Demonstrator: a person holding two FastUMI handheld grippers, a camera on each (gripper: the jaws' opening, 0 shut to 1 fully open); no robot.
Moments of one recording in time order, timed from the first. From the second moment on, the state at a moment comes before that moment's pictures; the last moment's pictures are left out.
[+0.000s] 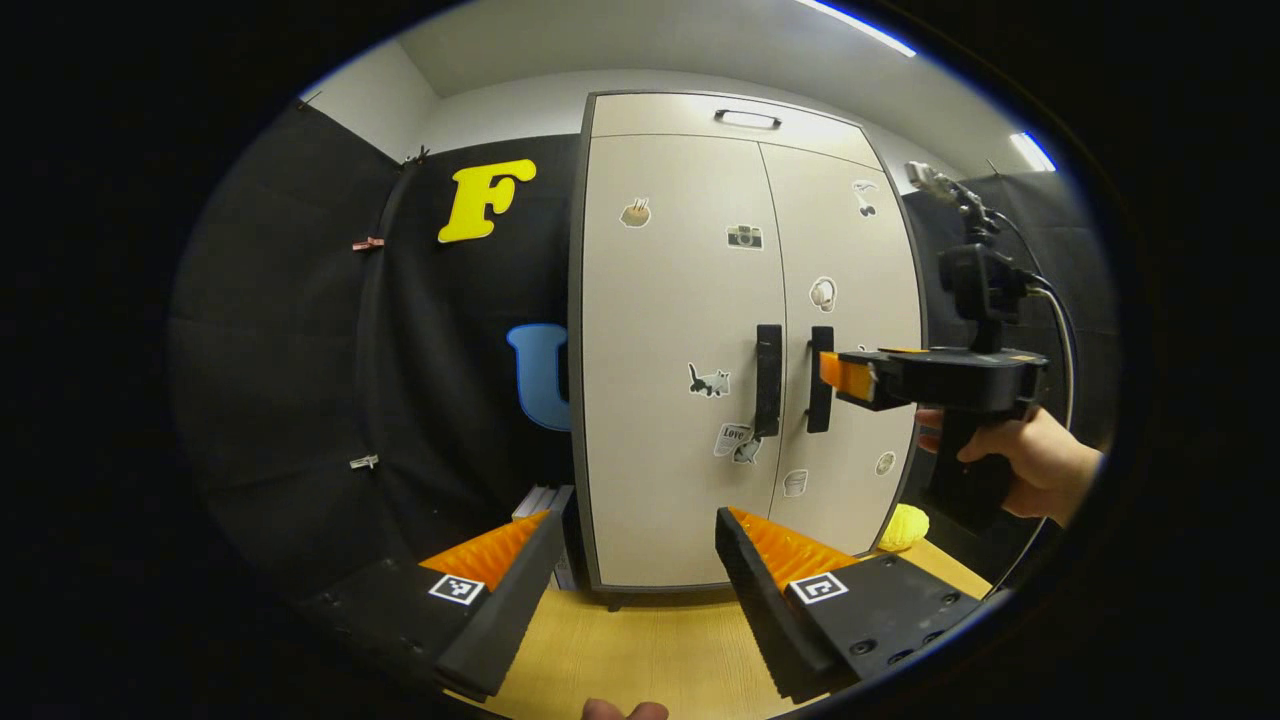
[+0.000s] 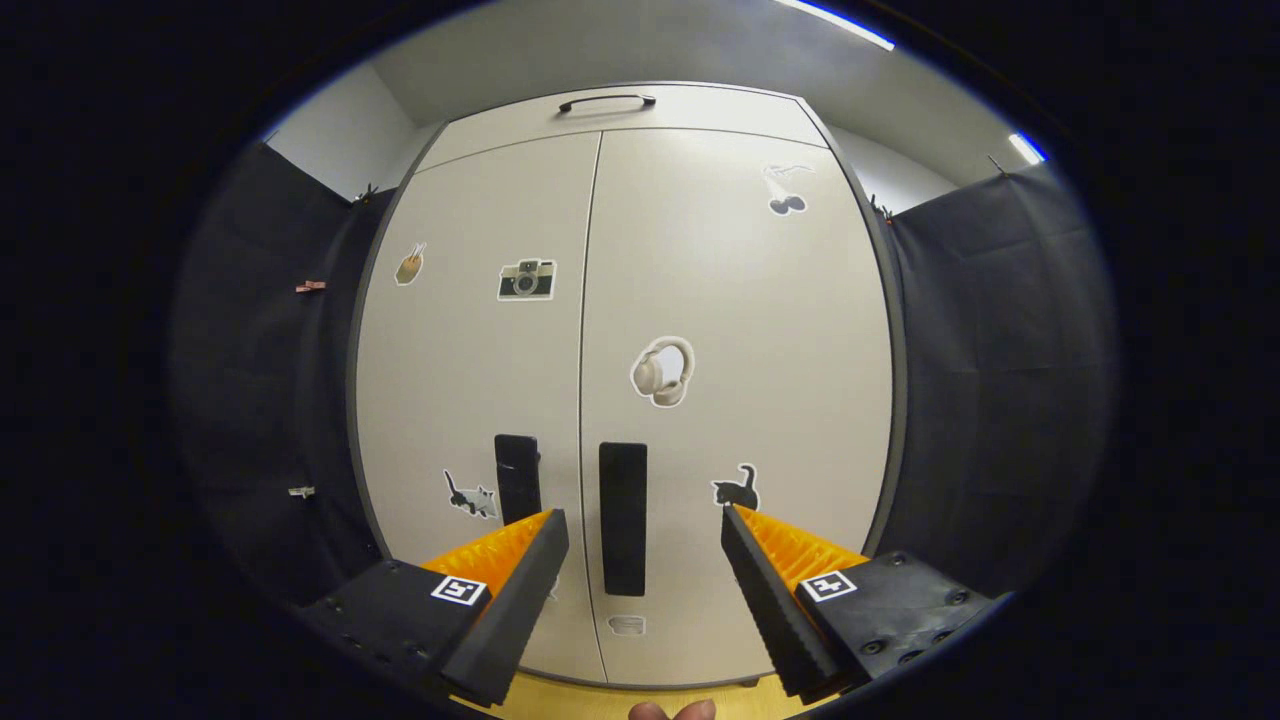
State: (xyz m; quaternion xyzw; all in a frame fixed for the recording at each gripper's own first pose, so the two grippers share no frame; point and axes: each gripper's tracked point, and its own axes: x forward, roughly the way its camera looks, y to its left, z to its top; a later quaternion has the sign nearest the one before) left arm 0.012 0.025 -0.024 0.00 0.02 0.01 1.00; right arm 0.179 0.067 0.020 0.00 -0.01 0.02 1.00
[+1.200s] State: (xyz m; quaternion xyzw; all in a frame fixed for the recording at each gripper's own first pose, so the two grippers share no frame) left arm 0.010 0.051 -0.028 -0.01 0.02 0.03 1.00; right arm 0.228 0.078 -0.020 0.02 0.07 -0.01 1.00
